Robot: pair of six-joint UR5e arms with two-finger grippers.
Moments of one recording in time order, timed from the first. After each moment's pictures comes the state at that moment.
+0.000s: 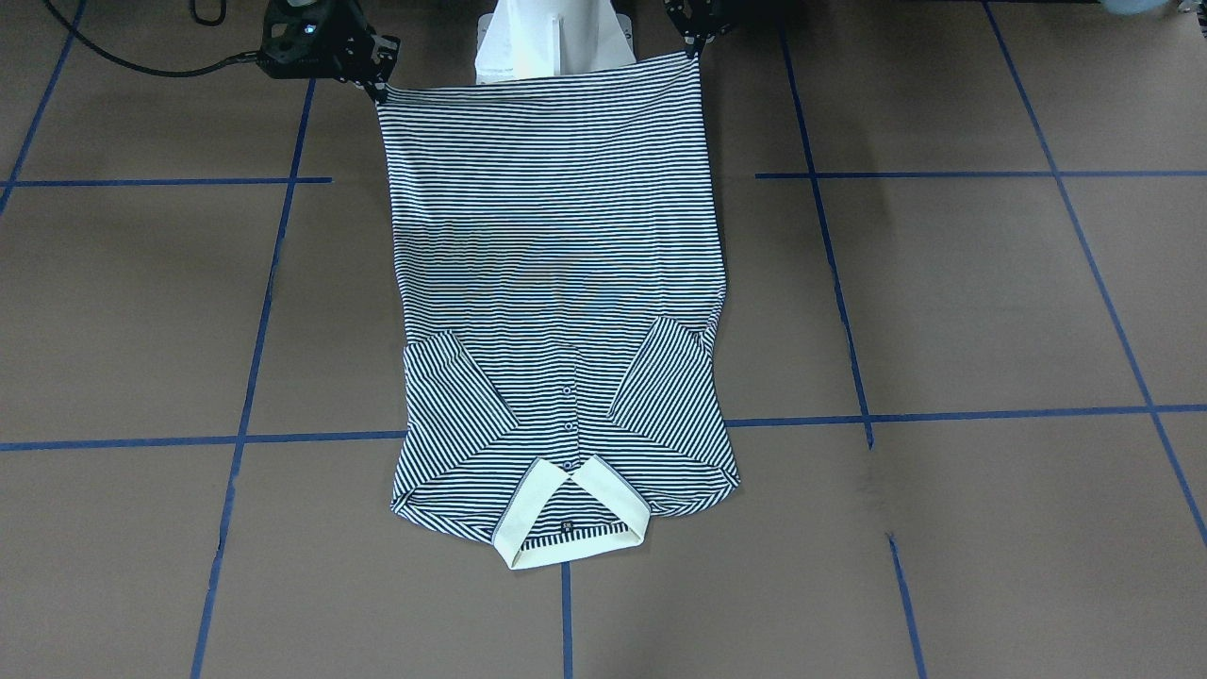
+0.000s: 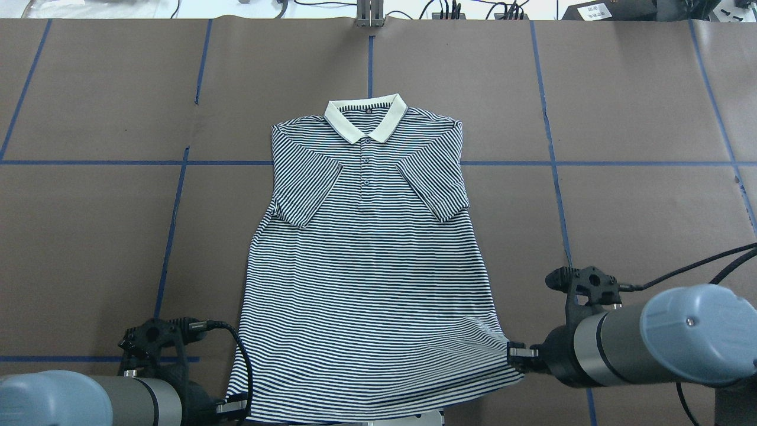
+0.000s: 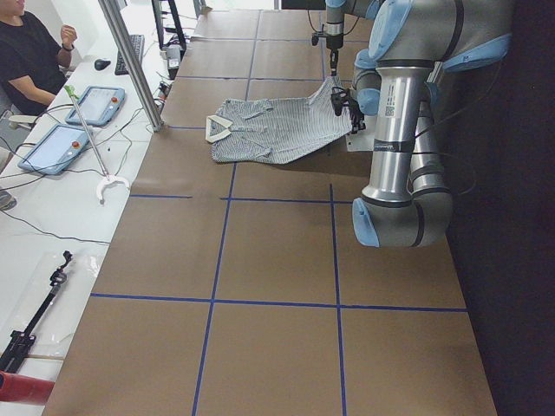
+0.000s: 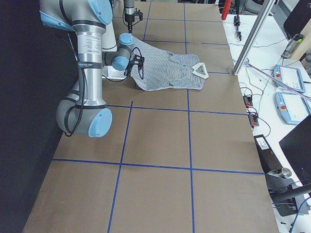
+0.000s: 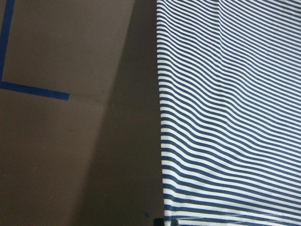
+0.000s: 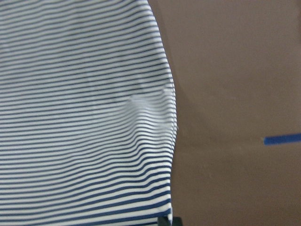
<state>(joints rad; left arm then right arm) -0.08 -1.77 -2.44 -1.43 -1.65 -1.71 0.28 -1.56 2.34 -1.42 1.84 1.56</state>
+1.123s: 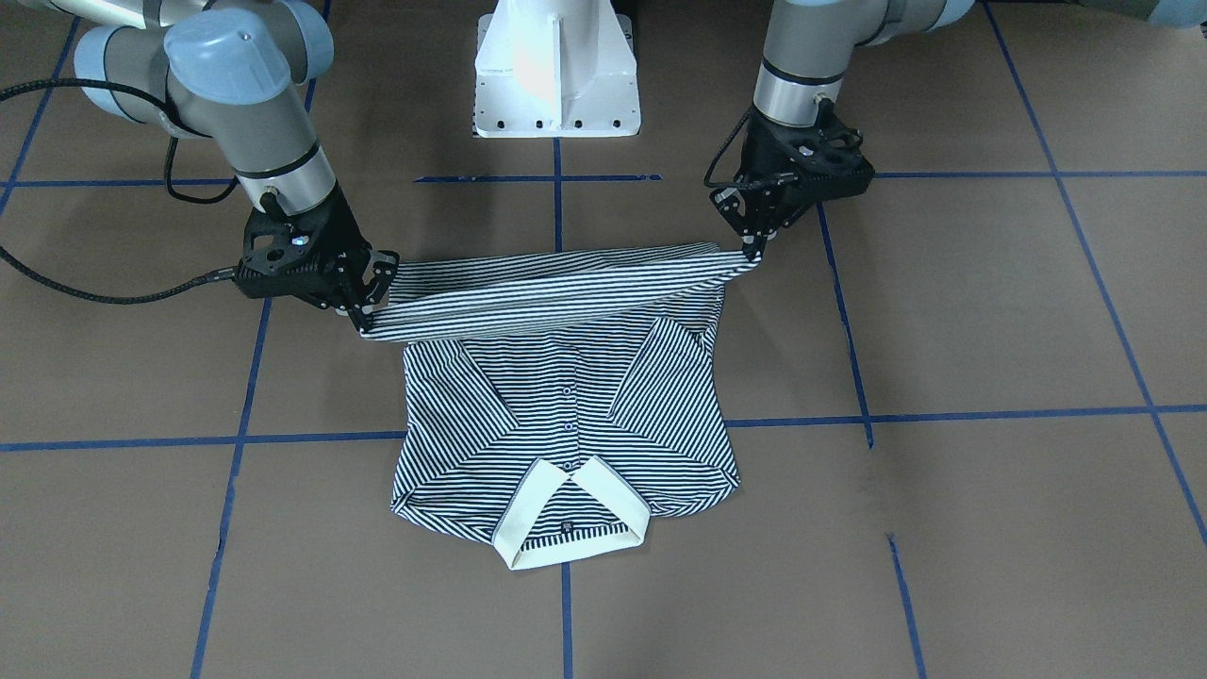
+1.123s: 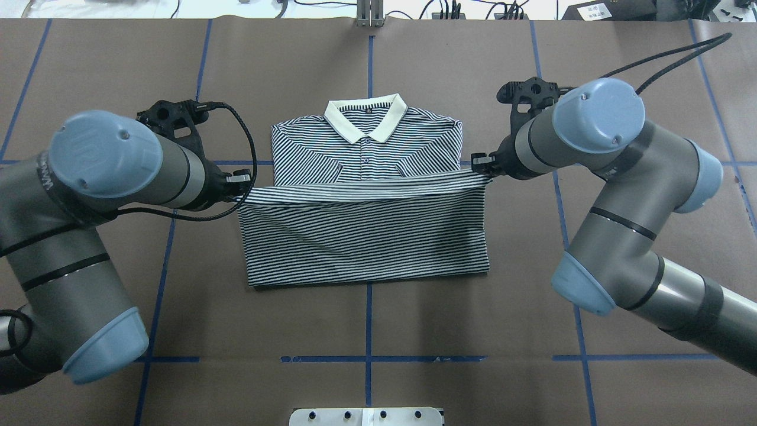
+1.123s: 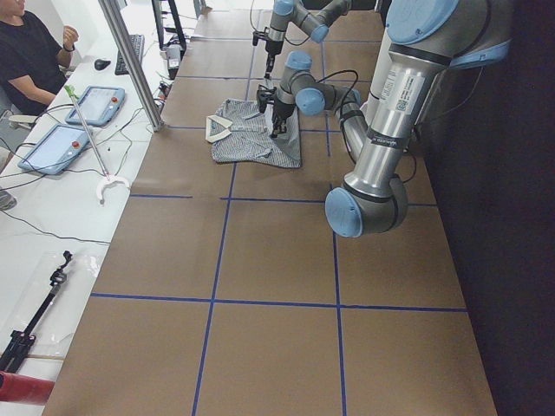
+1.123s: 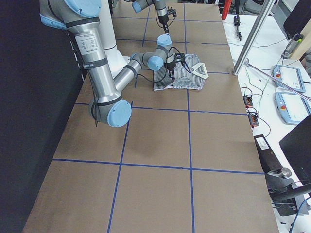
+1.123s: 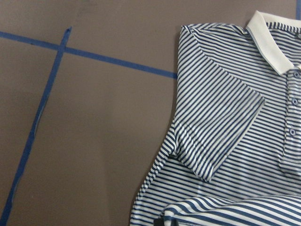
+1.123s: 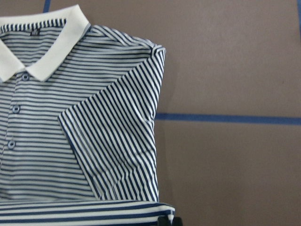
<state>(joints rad) -0.63 -2.00 -2.01 -1.55 -1.73 -1.41 0.72 -1.12 1.81 -1.39 1.83 1.09</state>
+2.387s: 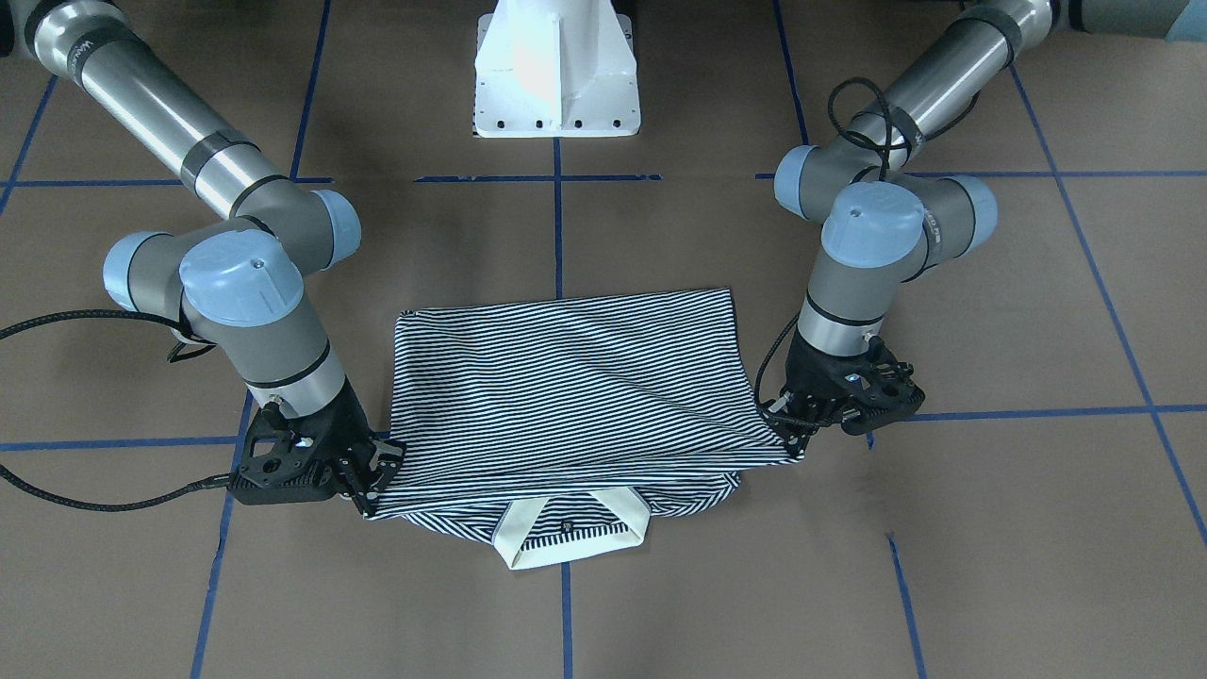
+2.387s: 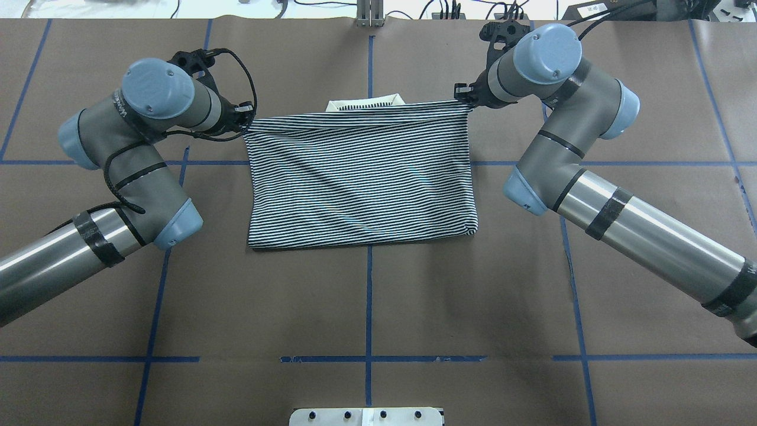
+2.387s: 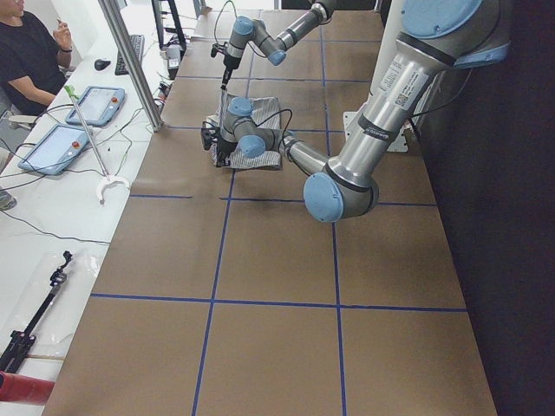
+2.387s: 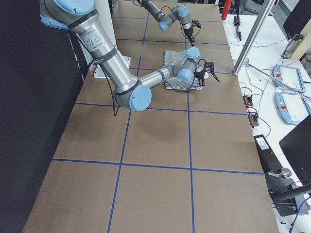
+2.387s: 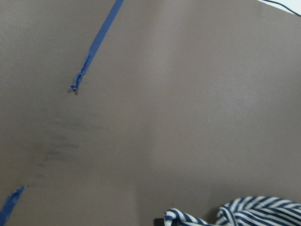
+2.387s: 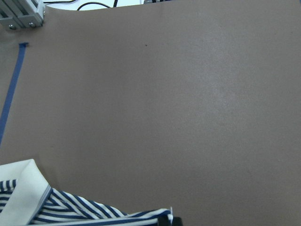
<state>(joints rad) -0.78 -2.16 -1.37 -2.07 -1.74 -1.41 0.82 -0.89 1.25 -1.00 1.80 1.09</state>
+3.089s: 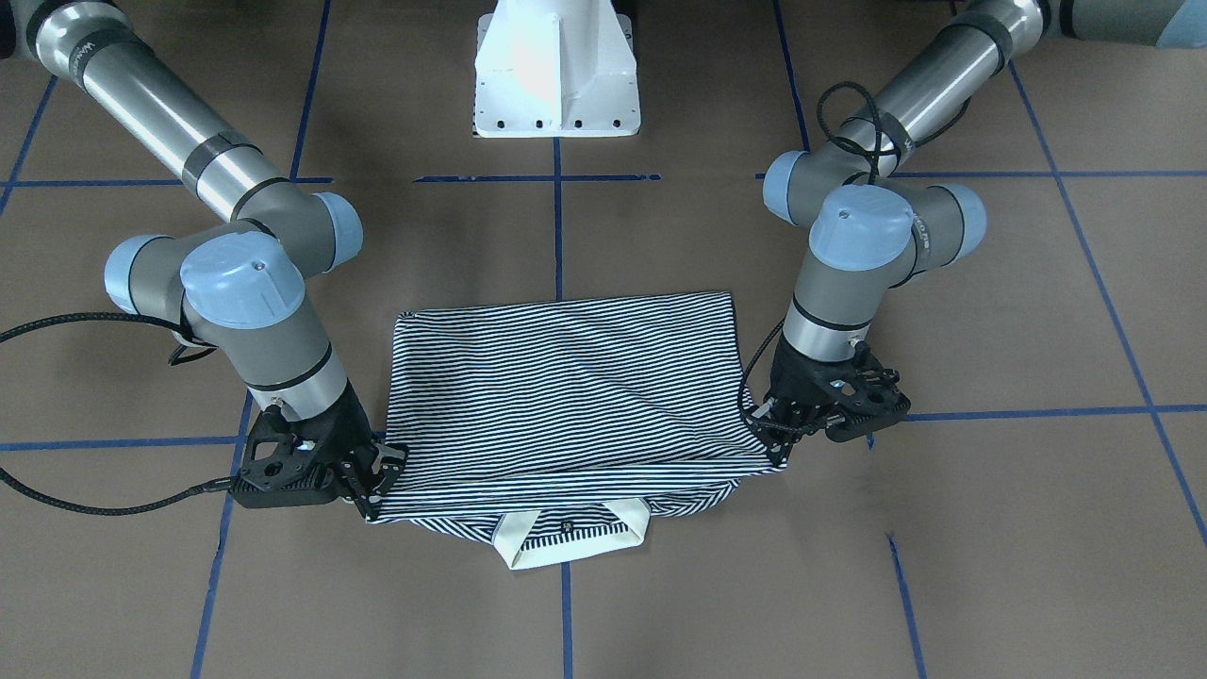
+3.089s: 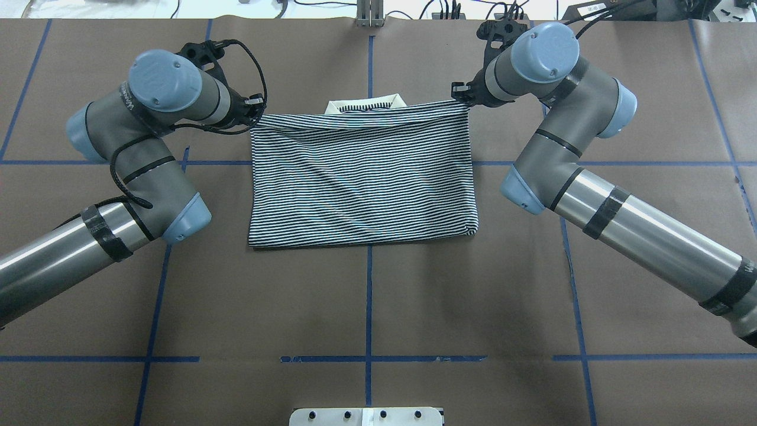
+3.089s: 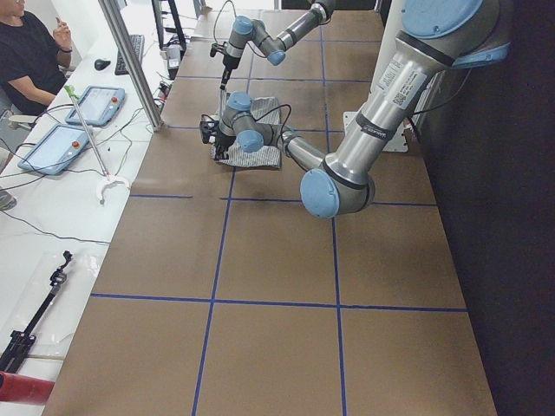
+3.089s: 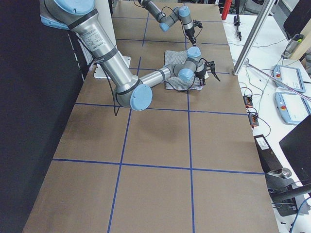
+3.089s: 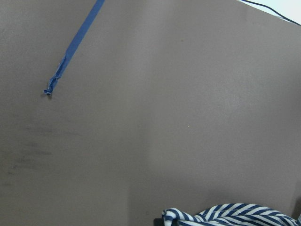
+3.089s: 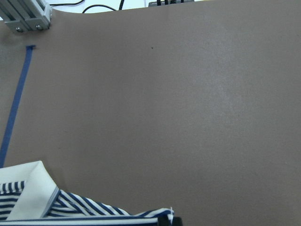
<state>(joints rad) -0.78 -2.19 -1.37 -2.08 -1.75 -1.41 0.82 -0.88 1.24 -1.00 1.81 1.09</state>
